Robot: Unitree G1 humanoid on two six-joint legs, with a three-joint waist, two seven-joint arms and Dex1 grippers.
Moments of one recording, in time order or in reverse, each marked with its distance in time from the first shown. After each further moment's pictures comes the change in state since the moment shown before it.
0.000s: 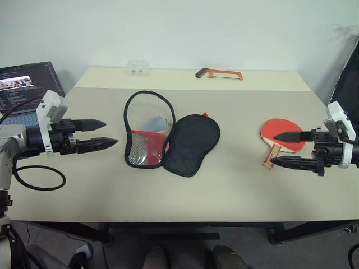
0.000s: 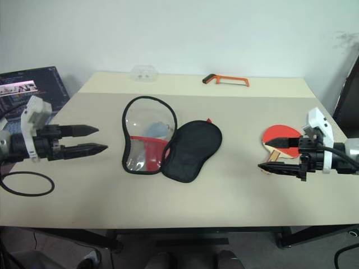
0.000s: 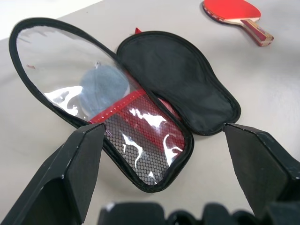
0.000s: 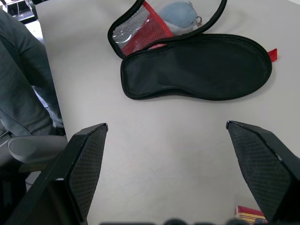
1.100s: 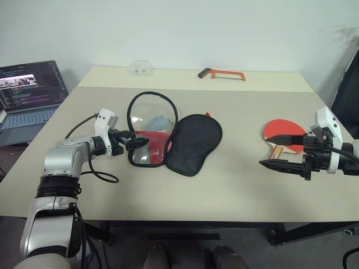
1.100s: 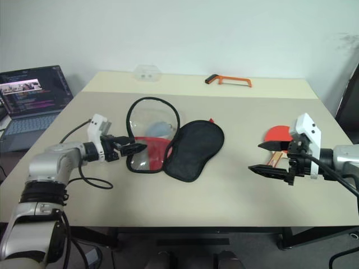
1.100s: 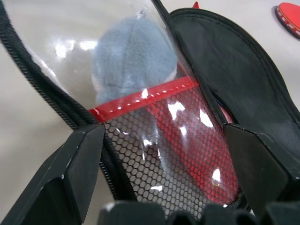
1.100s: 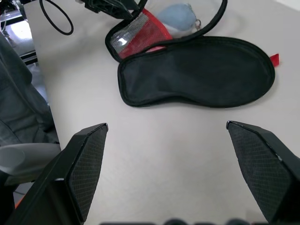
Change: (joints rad) left arm -0.217 -0.374 -0.183 0.336 0.163 -0.003 0.328; right arm 0.058 0.054 -0.033 -0.152 0.039 0.068 -0.176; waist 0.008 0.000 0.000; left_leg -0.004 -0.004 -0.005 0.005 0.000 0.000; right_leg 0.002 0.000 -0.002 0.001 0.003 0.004
